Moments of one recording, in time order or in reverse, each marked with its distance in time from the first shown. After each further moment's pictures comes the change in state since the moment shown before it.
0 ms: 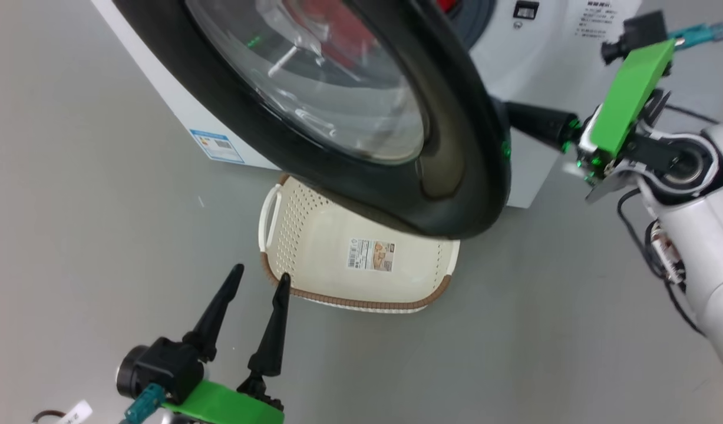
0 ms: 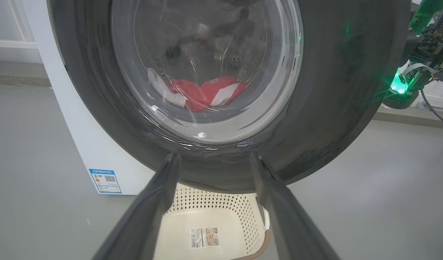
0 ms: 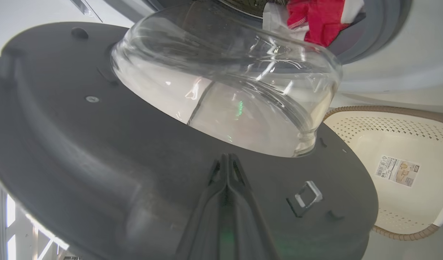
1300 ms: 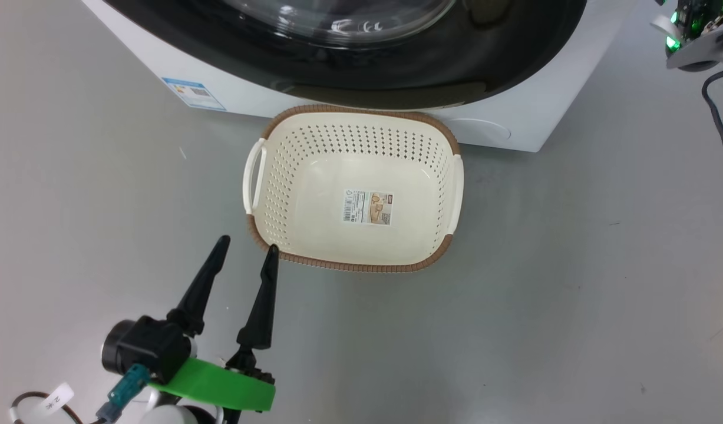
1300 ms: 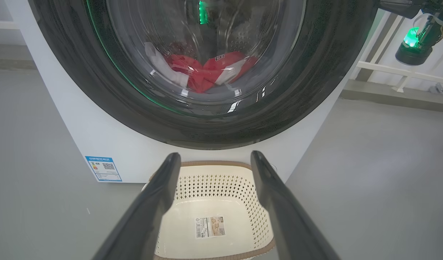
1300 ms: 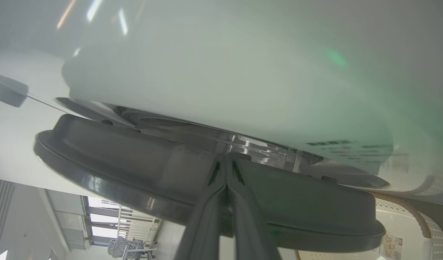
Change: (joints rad) left arm -0.050 0.000 0.030 -0.022 0.007 0.000 0.000; right arm -0.273 -0.055 -0.068 0.158 0.035 0.007 -0.162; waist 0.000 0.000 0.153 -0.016
